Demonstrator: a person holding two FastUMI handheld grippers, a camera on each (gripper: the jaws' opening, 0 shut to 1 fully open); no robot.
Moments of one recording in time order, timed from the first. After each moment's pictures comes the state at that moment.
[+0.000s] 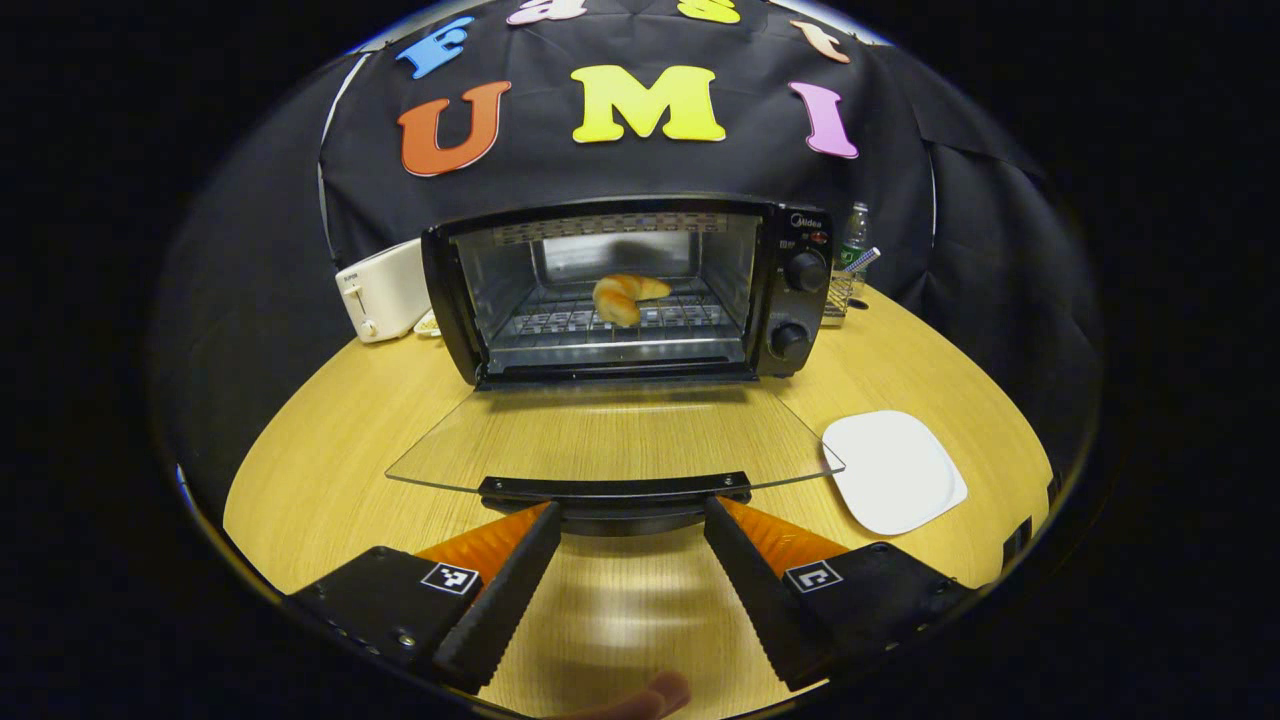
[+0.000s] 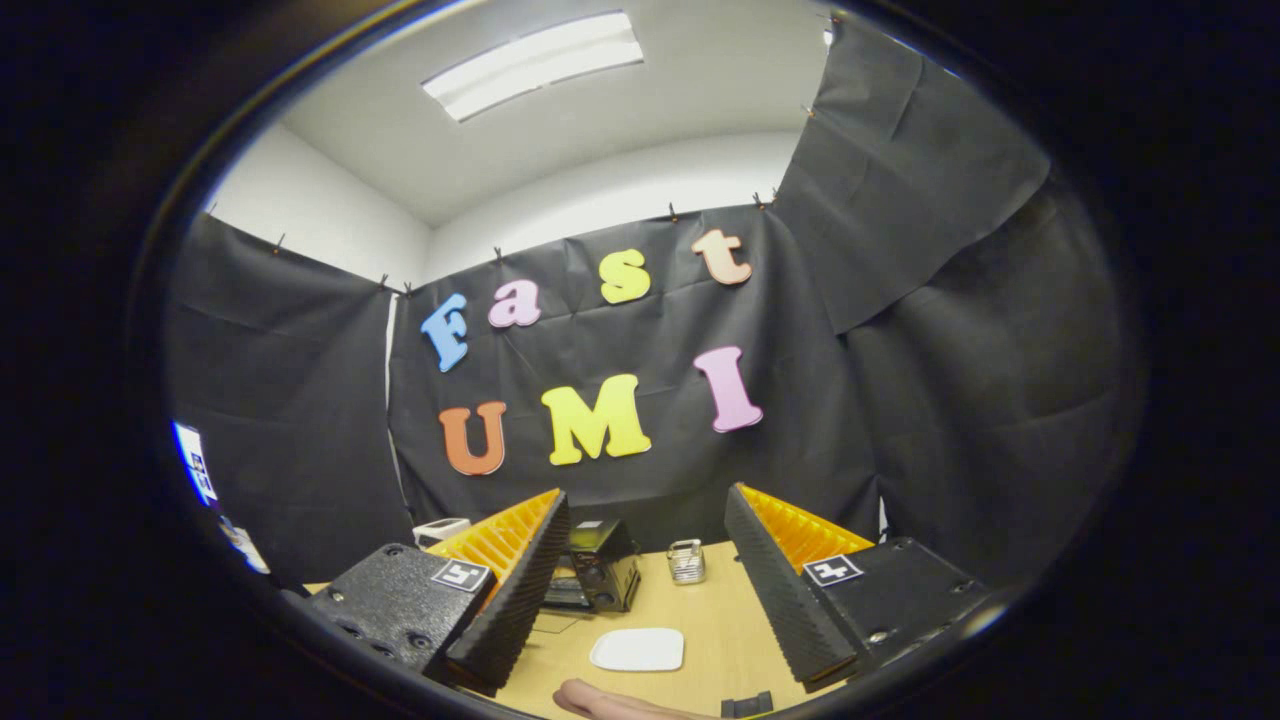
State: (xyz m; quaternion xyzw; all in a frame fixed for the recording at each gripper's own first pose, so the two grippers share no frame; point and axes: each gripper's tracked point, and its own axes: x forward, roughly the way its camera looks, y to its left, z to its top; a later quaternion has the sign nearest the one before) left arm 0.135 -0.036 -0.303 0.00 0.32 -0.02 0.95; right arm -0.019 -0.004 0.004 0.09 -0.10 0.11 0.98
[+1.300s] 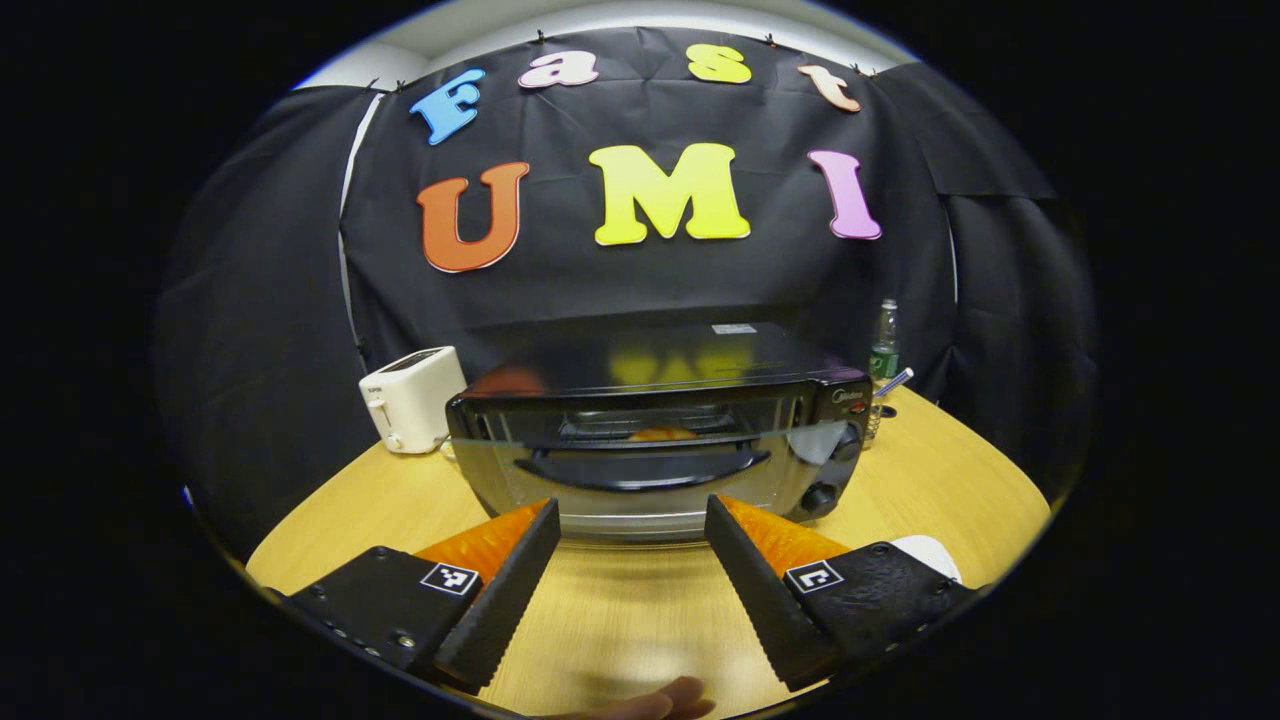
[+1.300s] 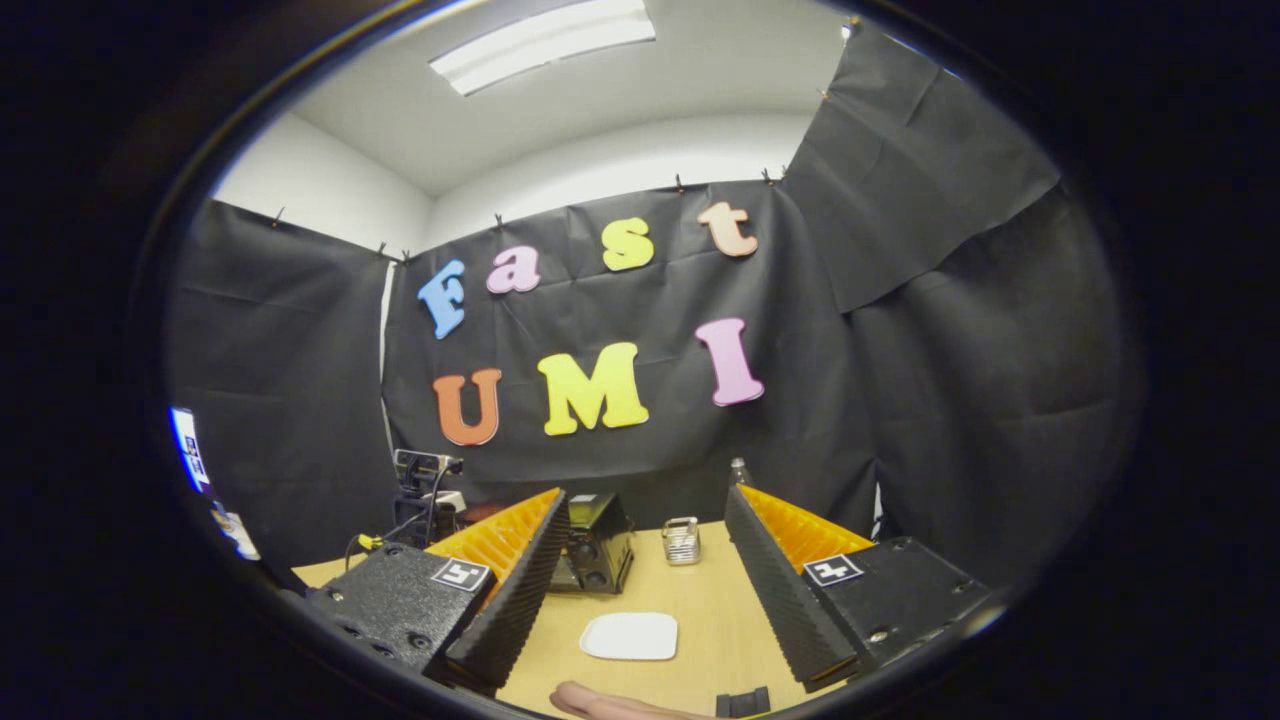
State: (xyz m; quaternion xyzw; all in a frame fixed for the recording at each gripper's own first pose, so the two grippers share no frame) left arm 0.219 -0.006 -0.222 0.02 0.20 0.03 0.98; right arm 0.003 0.009 -0.022 0.06 -0.05 0.11 0.99
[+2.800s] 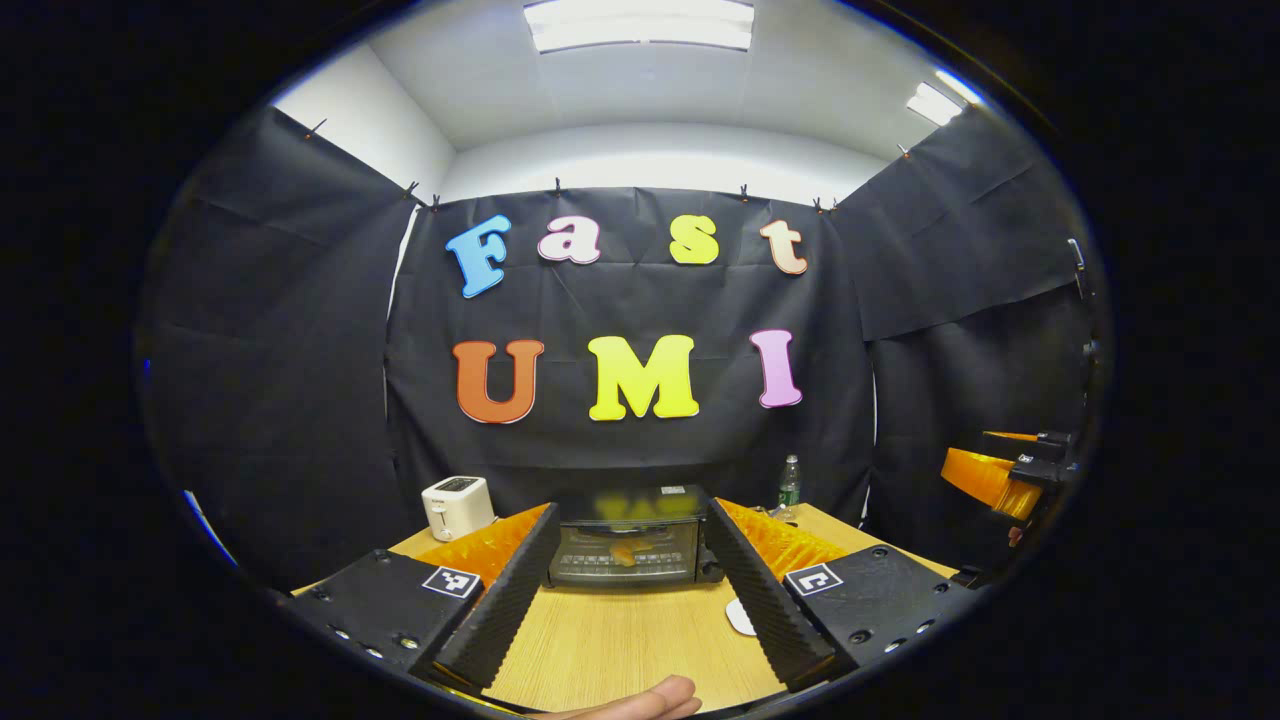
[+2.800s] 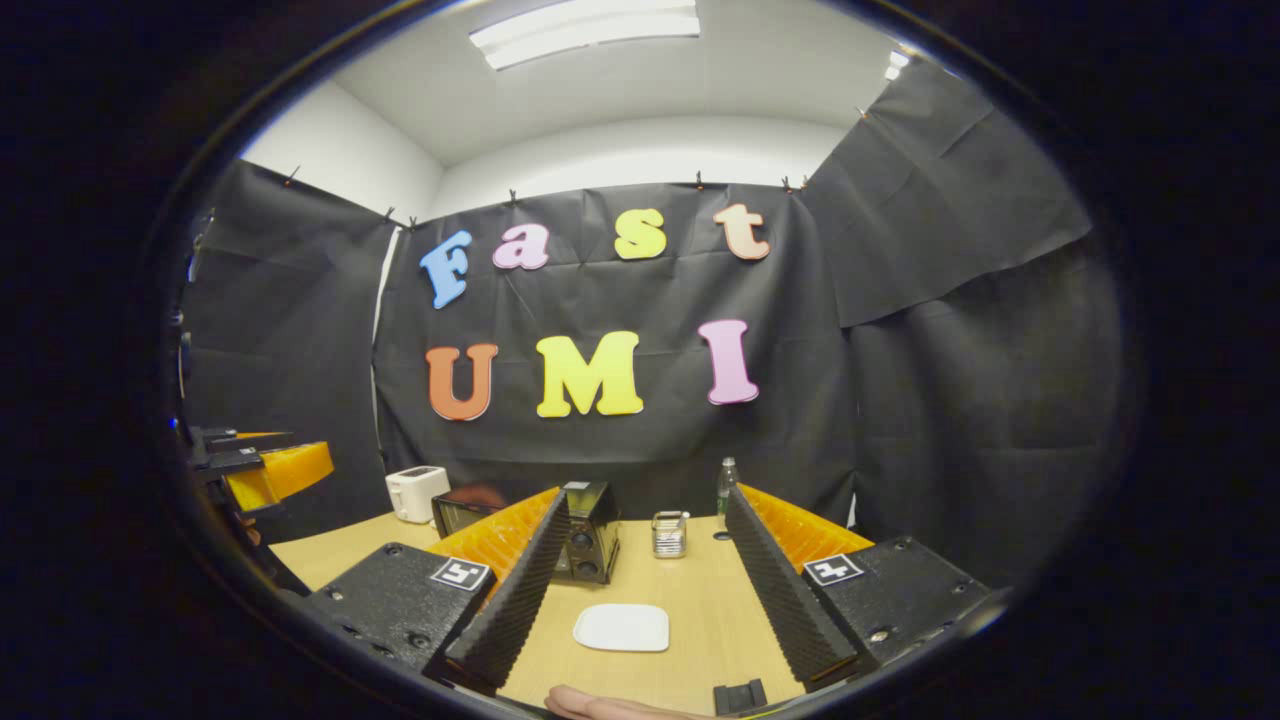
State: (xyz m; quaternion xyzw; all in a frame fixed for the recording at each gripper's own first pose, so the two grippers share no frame) left arm -0.005 -0.006 -0.003 -0.01 -0.02 -0.01 1.00; right arm -0.013 0.045 -0.013 0.00 -0.04 0.08 1.00
